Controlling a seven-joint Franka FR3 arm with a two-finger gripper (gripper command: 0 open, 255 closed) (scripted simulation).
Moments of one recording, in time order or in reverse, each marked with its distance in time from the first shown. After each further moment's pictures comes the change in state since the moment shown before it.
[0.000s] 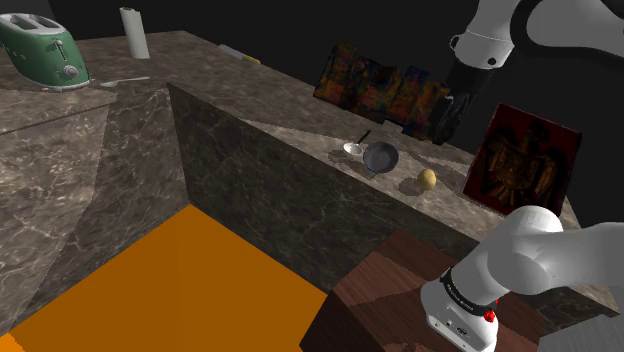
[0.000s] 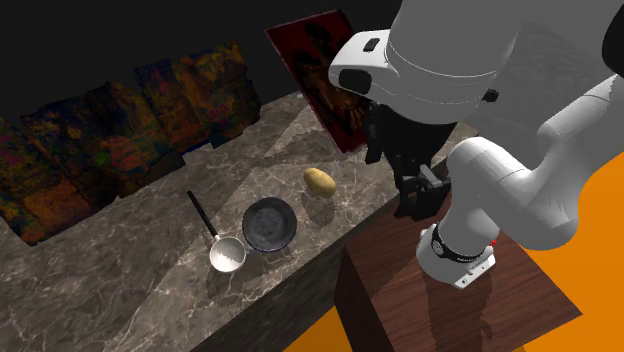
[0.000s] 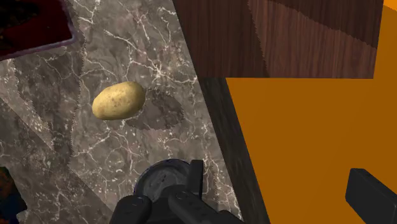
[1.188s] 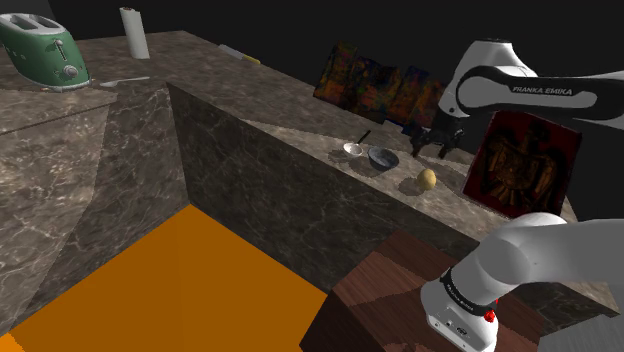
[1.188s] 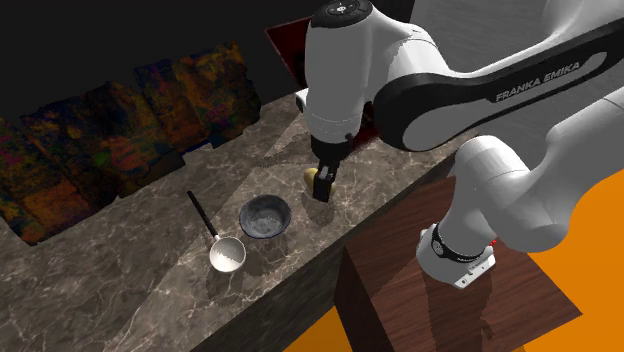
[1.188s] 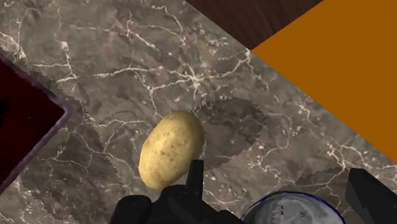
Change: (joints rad) arm -0.268 0.117 -0.164 -0.308 -0.080 0.468 0.282
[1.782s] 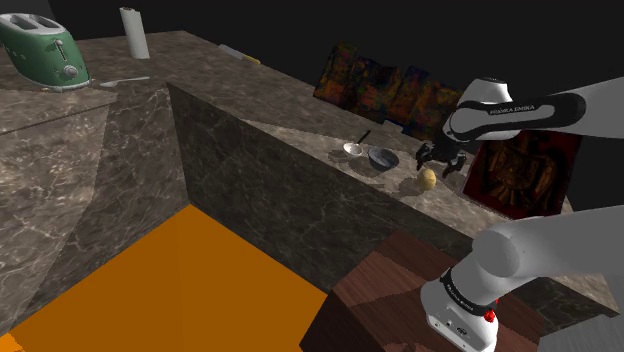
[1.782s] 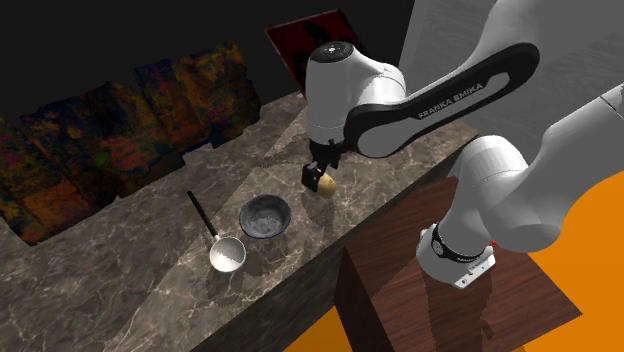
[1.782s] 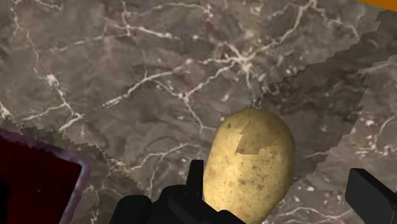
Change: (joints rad) arm -0.159 0.163 -0.120 -0.116 -0.048 0.307 0.137
